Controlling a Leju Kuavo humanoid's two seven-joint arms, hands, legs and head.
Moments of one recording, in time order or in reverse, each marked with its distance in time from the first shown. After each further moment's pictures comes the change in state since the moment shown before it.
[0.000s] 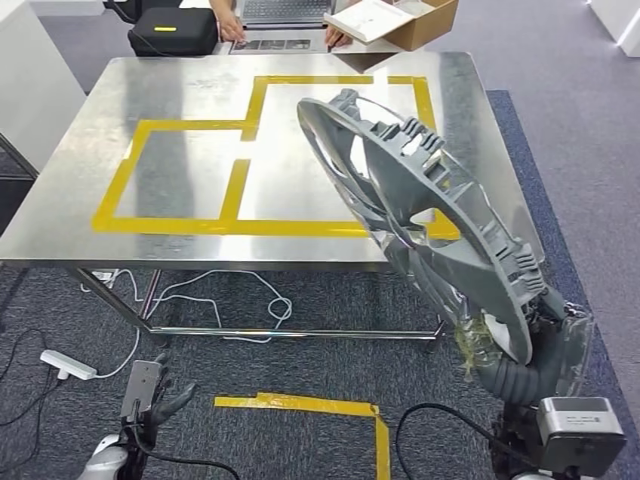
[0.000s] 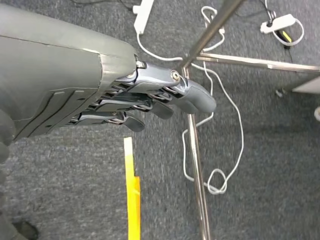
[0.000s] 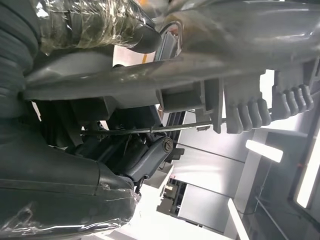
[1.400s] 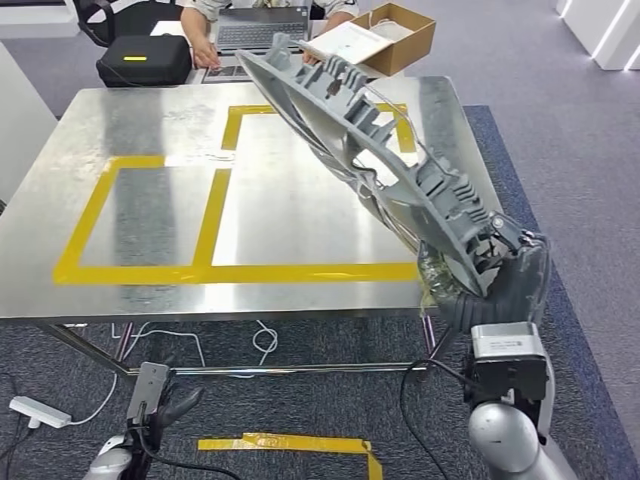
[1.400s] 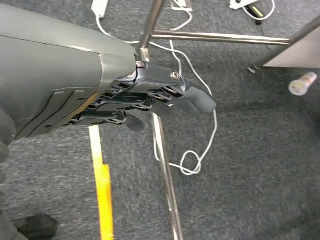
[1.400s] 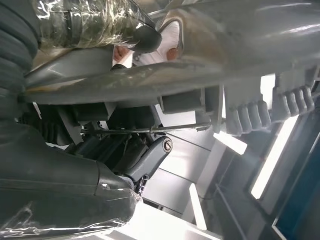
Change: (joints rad) left arm -0.009 -0.004 -0.060 -0.001 -0.003 -0.013 0.027; right arm -0.275 0.070 0.068 0.153 0.138 0.025 0.063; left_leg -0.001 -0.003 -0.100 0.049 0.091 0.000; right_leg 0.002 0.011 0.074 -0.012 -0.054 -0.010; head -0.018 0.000
